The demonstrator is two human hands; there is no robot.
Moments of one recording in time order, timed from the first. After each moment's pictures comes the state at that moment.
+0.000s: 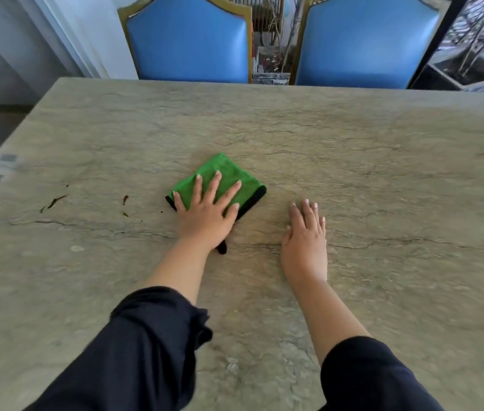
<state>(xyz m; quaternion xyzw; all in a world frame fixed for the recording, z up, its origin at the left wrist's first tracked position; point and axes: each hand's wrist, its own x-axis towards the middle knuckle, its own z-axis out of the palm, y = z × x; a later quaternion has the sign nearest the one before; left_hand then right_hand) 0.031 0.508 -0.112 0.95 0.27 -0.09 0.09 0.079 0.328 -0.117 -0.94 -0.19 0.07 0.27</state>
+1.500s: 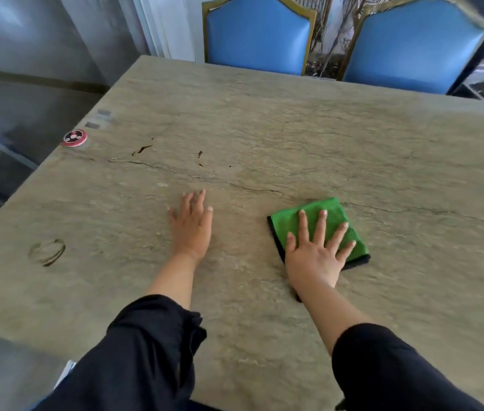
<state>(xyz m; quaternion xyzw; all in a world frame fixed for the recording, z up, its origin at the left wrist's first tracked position) -0.166 0.519 -0.110 0.86 0.41 0.11 0.30 -0.067 0.328 -0.105 -0.97 -0.19 0.15 0.03</state>
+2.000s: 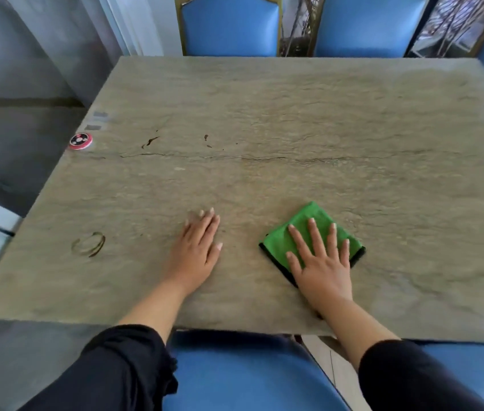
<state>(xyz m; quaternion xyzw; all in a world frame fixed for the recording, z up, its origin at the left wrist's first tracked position) -0.307 0.530 -0.128 0.98 0.13 0.07 0.12 -0.205 0.287 -0.107 -0.96 -0.26 0.11 0.02</state>
